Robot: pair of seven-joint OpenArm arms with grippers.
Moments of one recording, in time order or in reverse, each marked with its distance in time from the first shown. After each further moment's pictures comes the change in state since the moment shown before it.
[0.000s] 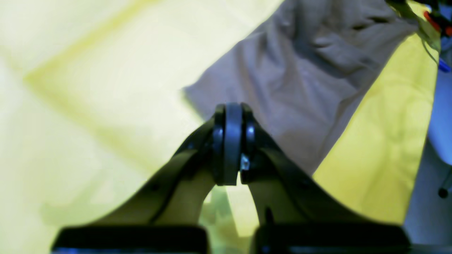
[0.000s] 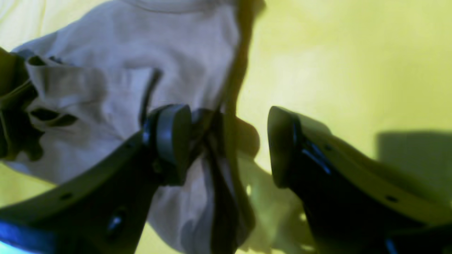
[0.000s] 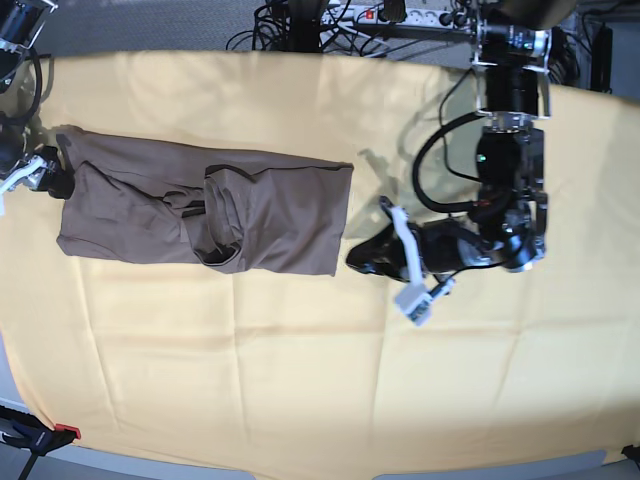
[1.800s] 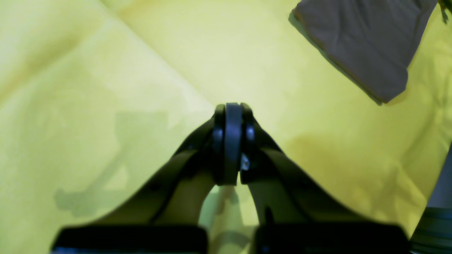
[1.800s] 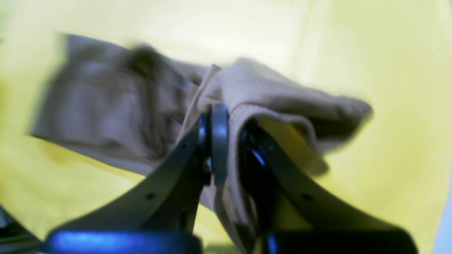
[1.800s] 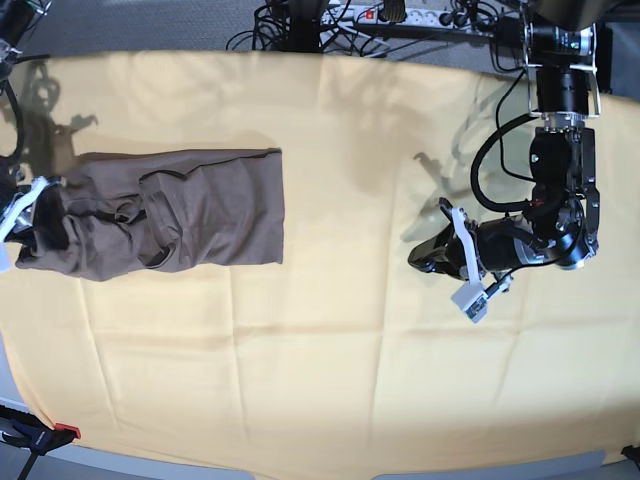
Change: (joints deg) left arm 0.9 -9.7 -1.4 0.2 -2.1 0.0 0.1; right arm 1.5 2.0 -3.4 33.4 1.2 -4.6 -4.6
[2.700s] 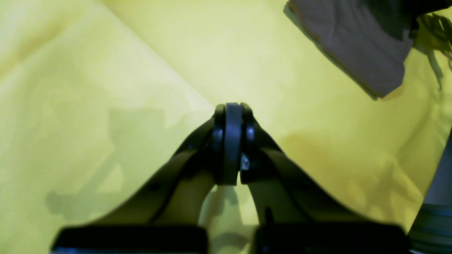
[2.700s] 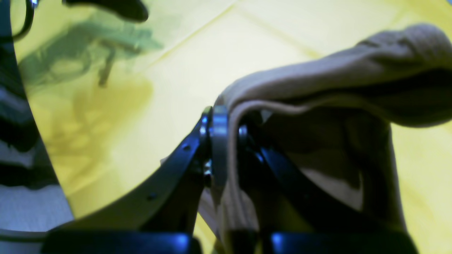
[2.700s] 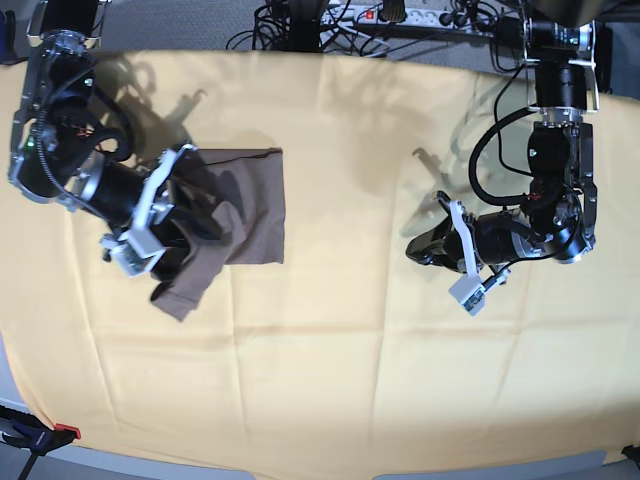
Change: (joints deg) left arm 1.2 0.0 0.0 0.0 -0.4 0.0 0.0; right arm 2.1 -11.0 -27.4 7.0 -7.8 5.6 9.8
